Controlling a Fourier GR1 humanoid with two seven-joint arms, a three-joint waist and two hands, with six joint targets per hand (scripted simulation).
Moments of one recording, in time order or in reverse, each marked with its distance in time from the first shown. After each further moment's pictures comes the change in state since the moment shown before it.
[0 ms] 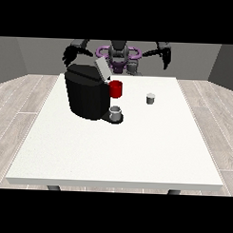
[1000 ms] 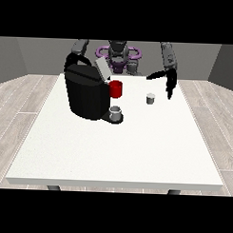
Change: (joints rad) left arm -0.357 0.155 0.121 0.481 -0.081 -0.048 0.046; right arm -0.148 0.005 0.064 0.037 0.018 -0.047 0.029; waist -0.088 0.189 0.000
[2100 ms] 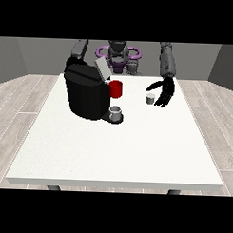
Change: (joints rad) left arm -0.114 0.023 -0.102 0.315 -0.281 0.099 -0.066; right arm -0.053 -0.002 0.000 0.107 0.022 -0.027 0.007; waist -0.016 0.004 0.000
